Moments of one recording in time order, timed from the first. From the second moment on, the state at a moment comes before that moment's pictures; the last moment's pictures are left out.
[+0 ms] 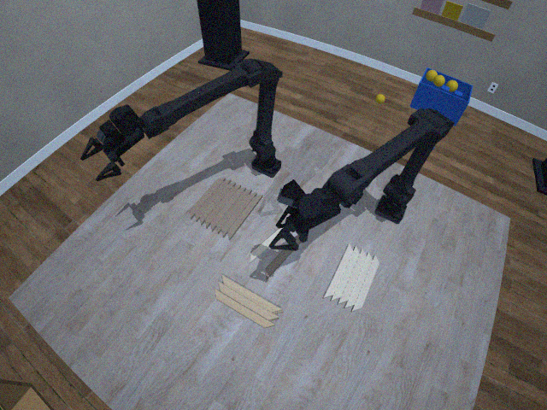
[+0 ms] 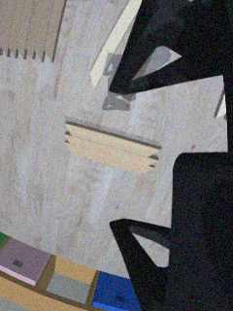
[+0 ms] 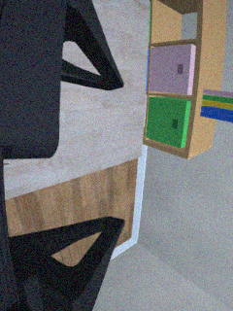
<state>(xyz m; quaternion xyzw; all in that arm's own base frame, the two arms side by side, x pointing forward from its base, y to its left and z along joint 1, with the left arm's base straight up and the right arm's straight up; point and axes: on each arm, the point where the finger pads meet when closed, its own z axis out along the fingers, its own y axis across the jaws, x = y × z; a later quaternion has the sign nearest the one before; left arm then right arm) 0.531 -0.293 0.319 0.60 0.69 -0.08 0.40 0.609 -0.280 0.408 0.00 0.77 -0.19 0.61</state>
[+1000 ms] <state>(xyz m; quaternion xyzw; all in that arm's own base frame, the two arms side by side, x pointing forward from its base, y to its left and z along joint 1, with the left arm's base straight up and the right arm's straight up) 0.562 -0.156 0.401 0.33 0.77 -0.01 0.55 0.585 -0.135 0.460 0.00 0.74 -0.11 0.66</state>
